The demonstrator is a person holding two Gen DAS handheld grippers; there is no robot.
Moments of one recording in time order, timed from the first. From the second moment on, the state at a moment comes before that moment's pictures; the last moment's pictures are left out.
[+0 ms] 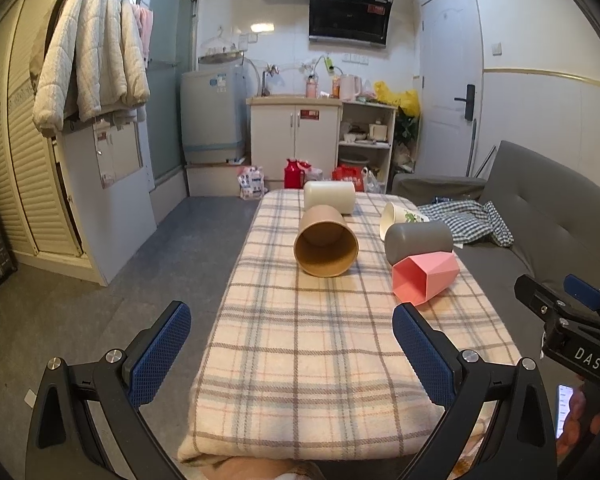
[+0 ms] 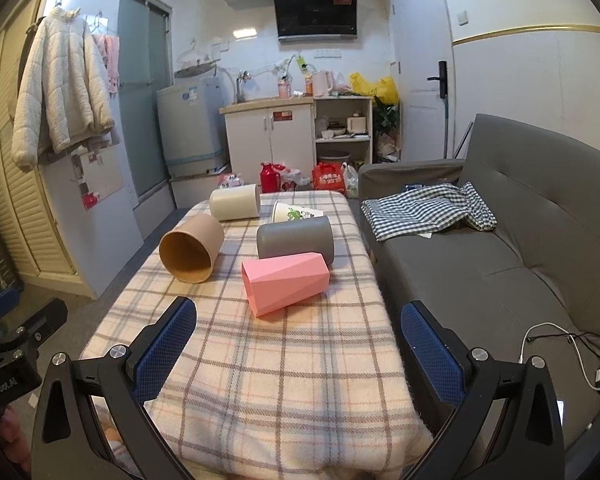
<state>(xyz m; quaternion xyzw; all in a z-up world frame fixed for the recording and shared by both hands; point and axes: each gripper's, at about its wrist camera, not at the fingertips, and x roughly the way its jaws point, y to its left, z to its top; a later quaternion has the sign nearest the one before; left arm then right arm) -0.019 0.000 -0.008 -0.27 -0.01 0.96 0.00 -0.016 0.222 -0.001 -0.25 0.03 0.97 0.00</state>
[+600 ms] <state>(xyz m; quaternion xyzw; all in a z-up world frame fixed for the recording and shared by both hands) -0.123 -0.005 -0.024 -0.35 -0.03 0.94 -0.04 -0.184 0.242 0.038 -0.34 -0.12 0.93 -0.09</state>
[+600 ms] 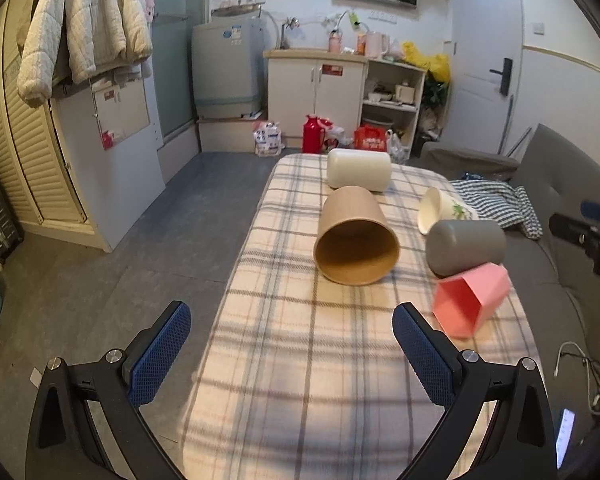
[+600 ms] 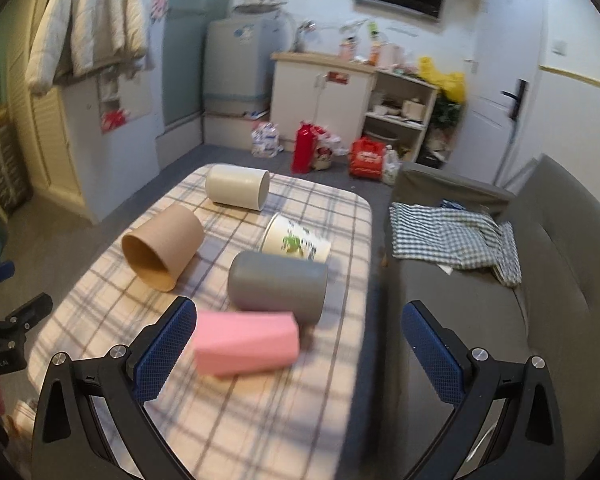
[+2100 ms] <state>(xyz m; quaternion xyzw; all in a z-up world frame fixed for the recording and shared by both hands) -0.188 -0.002 -0.047 -0.41 -0.03 0.91 -0.06 -0.364 0.227 0.010 -0.49 -0.18 0.84 -0.16</state>
